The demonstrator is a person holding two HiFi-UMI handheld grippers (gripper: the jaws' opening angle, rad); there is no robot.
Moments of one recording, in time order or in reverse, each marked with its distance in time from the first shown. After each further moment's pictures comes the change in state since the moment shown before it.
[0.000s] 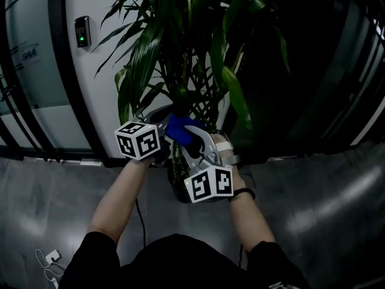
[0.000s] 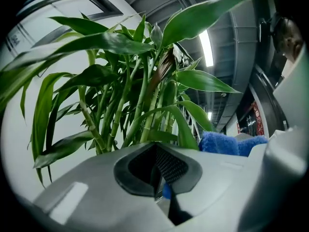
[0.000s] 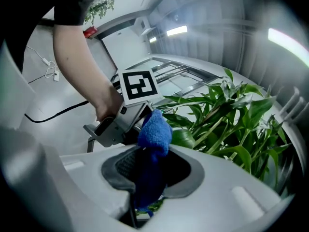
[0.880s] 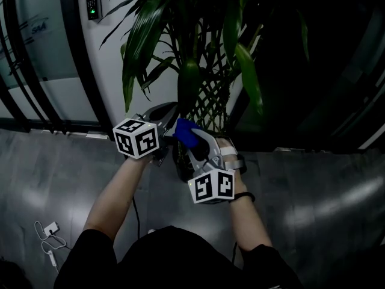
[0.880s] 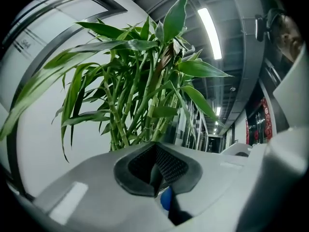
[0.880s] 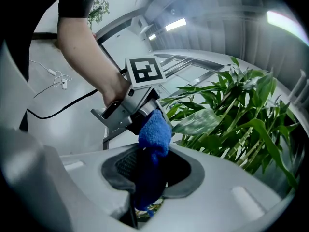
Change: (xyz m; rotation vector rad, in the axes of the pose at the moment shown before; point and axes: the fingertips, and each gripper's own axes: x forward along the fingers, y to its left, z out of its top) left arm -0.039 0.002 -0.055 -0.026 0.080 0.108; right arm -0.020 0.066 -0.035 0.071 0.037 0.125
